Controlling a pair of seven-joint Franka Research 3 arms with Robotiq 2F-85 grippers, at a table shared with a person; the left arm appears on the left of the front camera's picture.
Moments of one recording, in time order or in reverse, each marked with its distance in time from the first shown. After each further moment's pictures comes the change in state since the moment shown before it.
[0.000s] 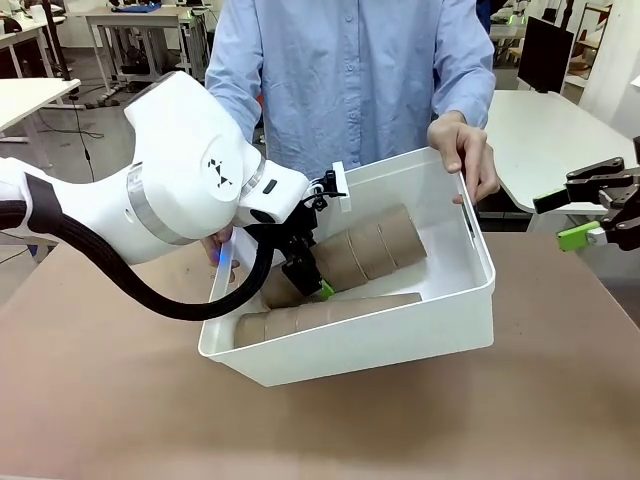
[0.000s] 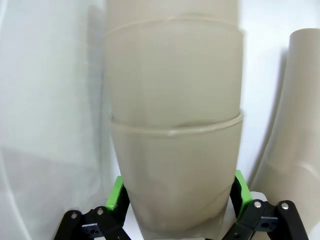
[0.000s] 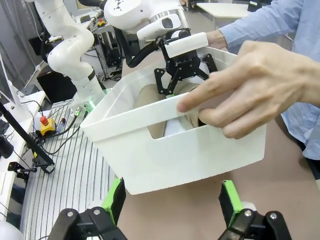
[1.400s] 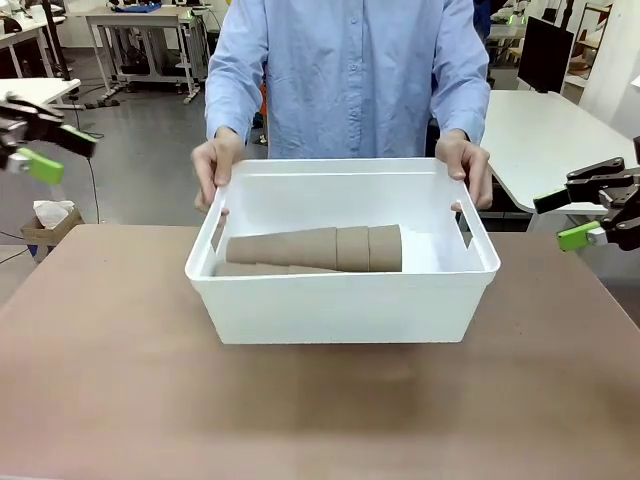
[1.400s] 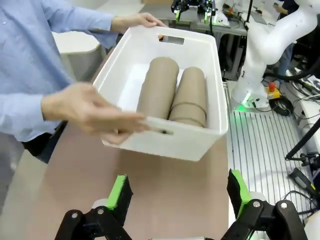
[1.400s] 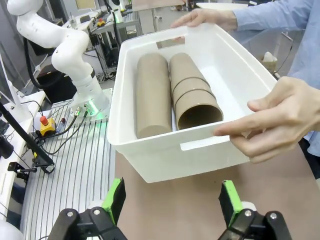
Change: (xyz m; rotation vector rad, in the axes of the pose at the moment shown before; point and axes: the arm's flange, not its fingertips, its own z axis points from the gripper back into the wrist) left arm -0.196 -0.003 0.319 -0.137 -0.451 0.133; right arm 0.000 0.000 0.000 -0.001 0.001 -0.002
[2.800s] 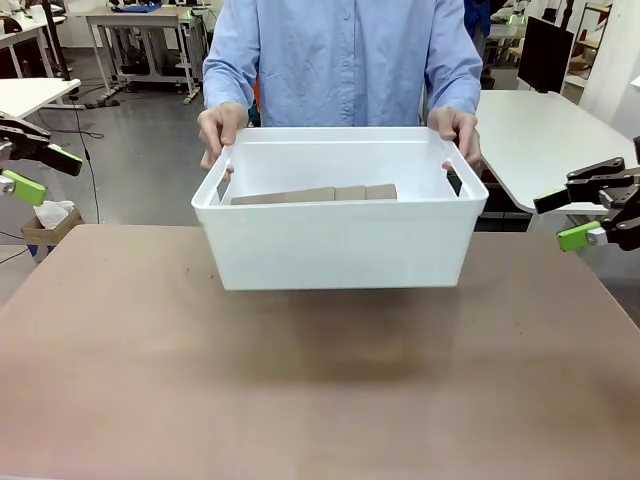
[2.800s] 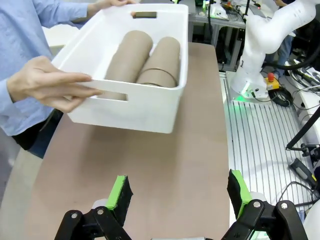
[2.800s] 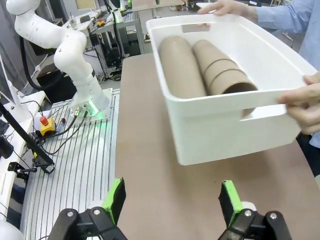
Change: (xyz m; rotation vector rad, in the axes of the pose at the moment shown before) left arm -0.020 0.003 0.001 -0.009 0.032 -0.002; right arm 0.000 0.000 0.000 0.000 0.000 0.000
